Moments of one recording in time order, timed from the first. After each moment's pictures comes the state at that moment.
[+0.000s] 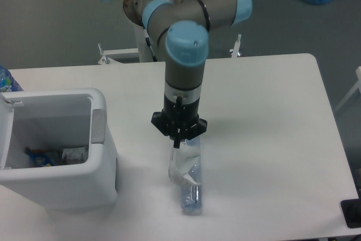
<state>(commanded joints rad) 2.45 -1.78 -1.60 -0.97 1.28 0.47</state>
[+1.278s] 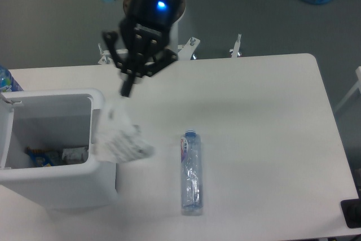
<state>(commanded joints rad) 2.35 -1.55 -1.58 -0.97 0.90 0.09</state>
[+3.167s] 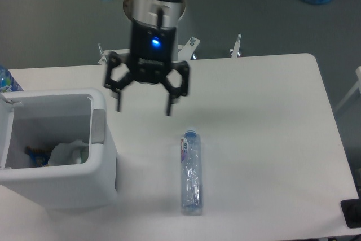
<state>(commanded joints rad) 2.46 -1.73 -1.52 -0.96 1.24 0.24</state>
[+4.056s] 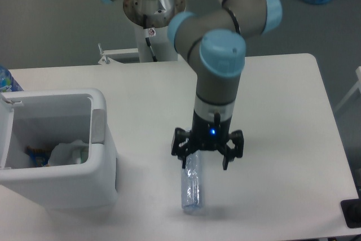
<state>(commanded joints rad) 2.46 -2.06 -1.47 -0.92 1.35 0.47</state>
